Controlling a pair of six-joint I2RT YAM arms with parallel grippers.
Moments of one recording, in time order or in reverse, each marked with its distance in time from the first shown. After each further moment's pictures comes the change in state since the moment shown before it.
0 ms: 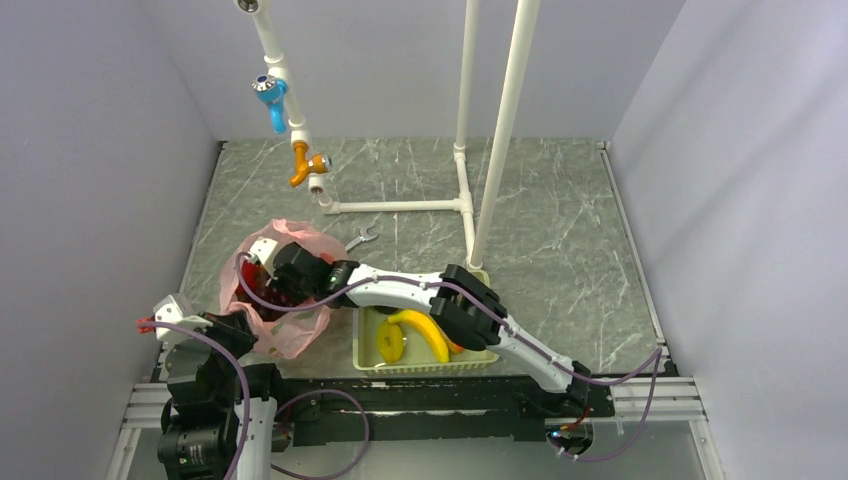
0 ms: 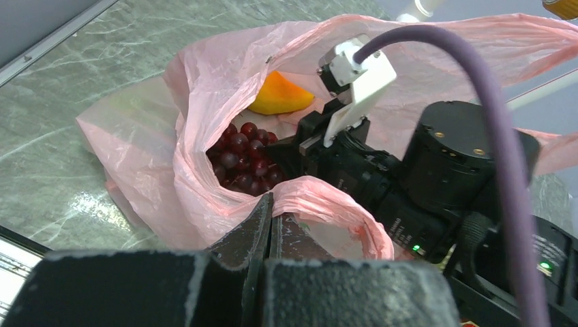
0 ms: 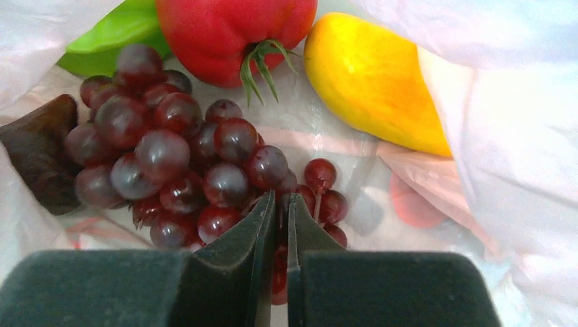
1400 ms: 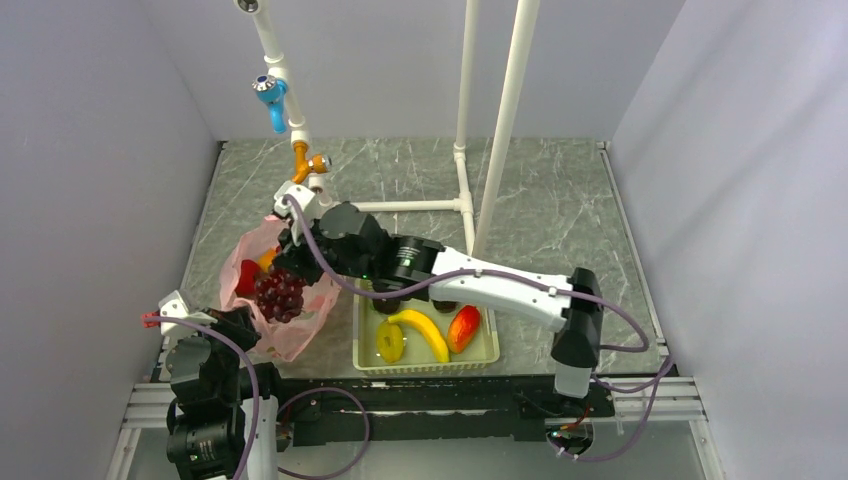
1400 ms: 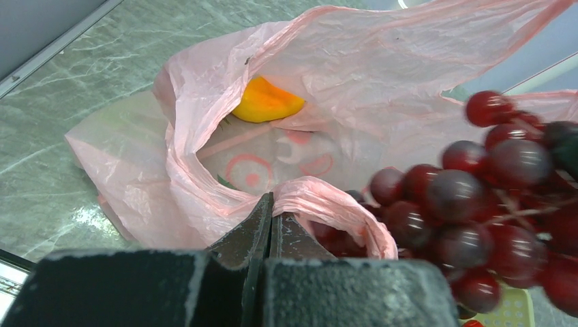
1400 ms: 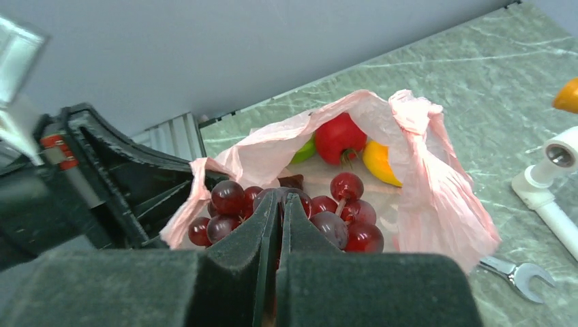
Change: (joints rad) left arm 0.097 0.000 -0.010 0.044 0.121 0.069; right arm 0.053 -0.651 -0.285 -0.014 -0.100 0.184
